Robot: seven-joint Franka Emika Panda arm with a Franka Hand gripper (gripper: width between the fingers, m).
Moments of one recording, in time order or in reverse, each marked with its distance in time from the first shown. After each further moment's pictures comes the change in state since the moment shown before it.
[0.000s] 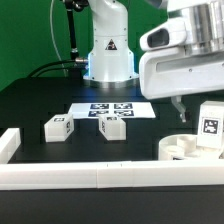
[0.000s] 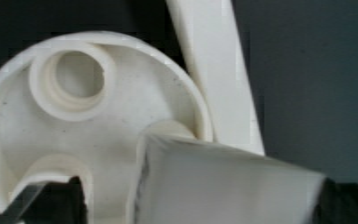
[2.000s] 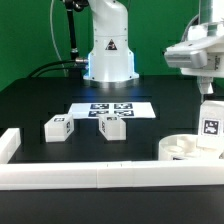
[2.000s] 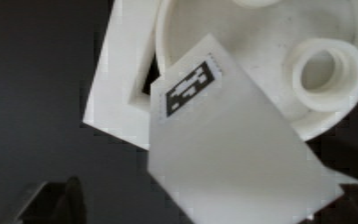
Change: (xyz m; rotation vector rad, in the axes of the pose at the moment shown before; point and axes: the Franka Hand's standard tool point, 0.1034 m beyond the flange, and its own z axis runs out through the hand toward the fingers) arm -0.003 -0.017 -0.002 -0.264 -0.131 -2.300
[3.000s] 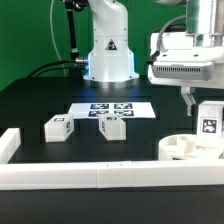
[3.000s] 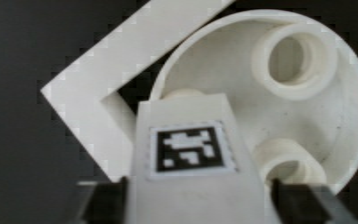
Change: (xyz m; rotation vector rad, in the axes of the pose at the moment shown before) arm -0.021 -0.008 0.011 0.010 0.007 -0.487
